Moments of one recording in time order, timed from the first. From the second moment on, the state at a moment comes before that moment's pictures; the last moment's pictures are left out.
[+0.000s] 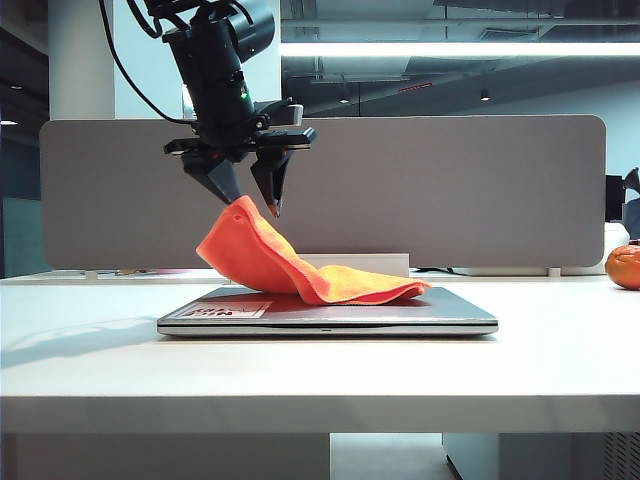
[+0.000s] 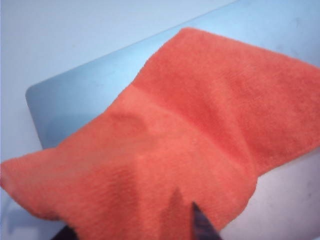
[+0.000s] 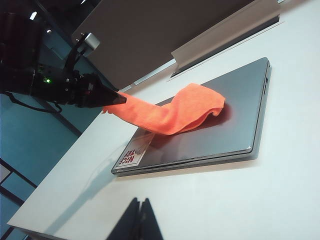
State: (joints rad) left arm -0.48 1.97 1.77 -0.71 -0.07 -0.01; right arm 0.04 0.00 0.01 -0.01 -0.45 0.63
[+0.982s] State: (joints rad) left arm -0.48 1.97 1.77 -1.10 -0.17 0.03; right arm 0.04 0.00 0.01 -0.01 -0.45 0.63
